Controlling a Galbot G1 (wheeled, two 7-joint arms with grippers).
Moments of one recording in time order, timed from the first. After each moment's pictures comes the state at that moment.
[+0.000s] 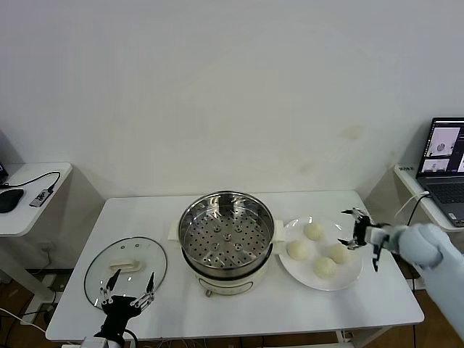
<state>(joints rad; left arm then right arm) 1.74 -1.29 -0.62 -2.08 -0.11 0.00 -0.06 -0.49 0.64 -0.13 1.40 -0.29 -0.09 -0.89</state>
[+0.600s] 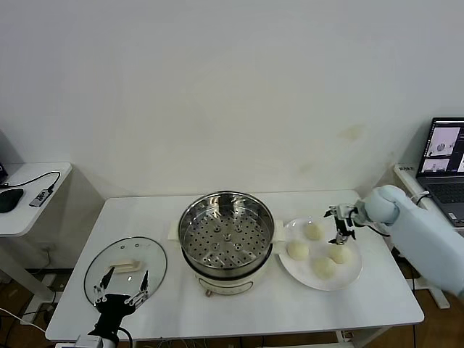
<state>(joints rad) 1.75 -1.28 -0.65 -2.07 -0.13 0.00 -0.06 -0.14 0.82 -0.51 1.08 -0.30 -0.10 -1.02</state>
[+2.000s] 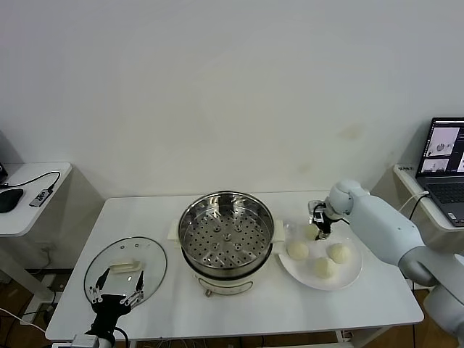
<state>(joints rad) 1.73 -1.27 -0.66 -2.04 -0.14 -0.01 -0.05 -0.06 1.01 -0.60 0.83 -0.37 -0.16 -1.05</state>
